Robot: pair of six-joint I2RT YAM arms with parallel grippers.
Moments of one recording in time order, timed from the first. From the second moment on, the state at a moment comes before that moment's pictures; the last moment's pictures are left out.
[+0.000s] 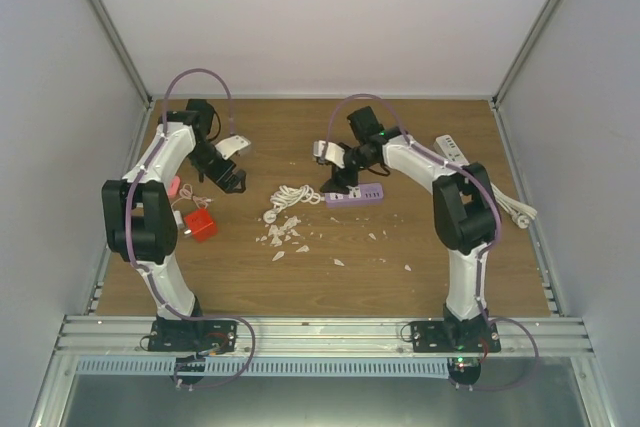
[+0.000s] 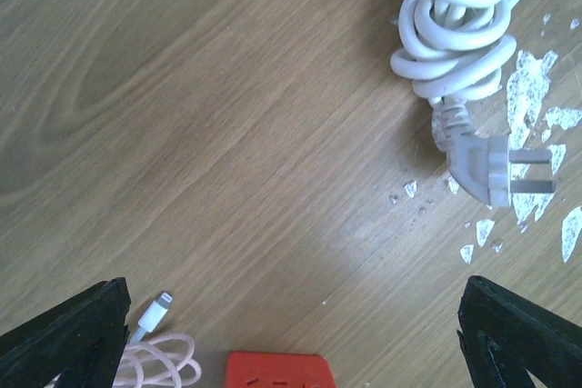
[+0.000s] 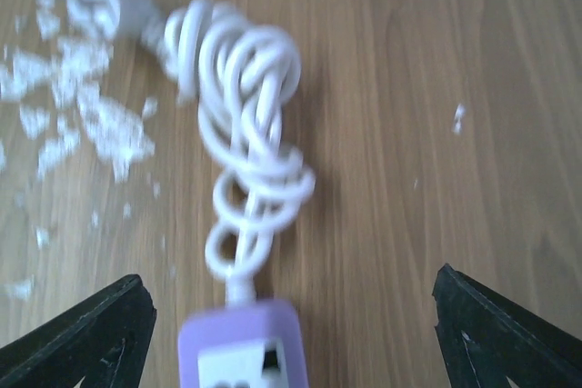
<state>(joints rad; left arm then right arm) -0.03 1.83 1.54 -1.17 0.27 0.69 0.44 2.02 1.52 -0.62 -0.61 -0.99</state>
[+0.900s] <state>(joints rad) 0.11 1.75 1.56 -1.08 0.42 0.48 0.73 2.31 1.83 -0.50 -0.52 -0.38</state>
